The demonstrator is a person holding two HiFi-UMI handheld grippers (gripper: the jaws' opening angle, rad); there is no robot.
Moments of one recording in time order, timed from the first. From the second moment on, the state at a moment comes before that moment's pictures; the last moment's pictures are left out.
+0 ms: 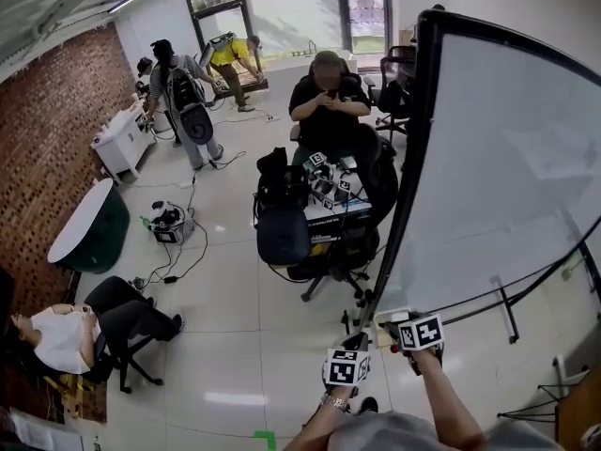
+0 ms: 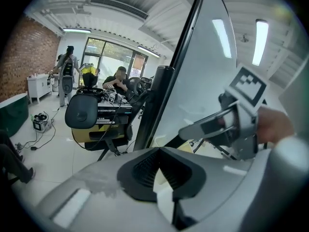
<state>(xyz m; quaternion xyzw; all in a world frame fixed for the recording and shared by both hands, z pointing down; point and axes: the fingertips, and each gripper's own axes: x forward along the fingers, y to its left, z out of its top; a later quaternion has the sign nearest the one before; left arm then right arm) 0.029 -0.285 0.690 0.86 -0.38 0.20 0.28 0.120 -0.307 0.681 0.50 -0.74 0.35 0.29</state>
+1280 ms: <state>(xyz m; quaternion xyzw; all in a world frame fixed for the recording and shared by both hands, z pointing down) 0.033 -0.240 0.729 0.82 -0.41 0.22 0.32 0.135 -0.261 0.696 0.56 -0.75 0.27 0.22</state>
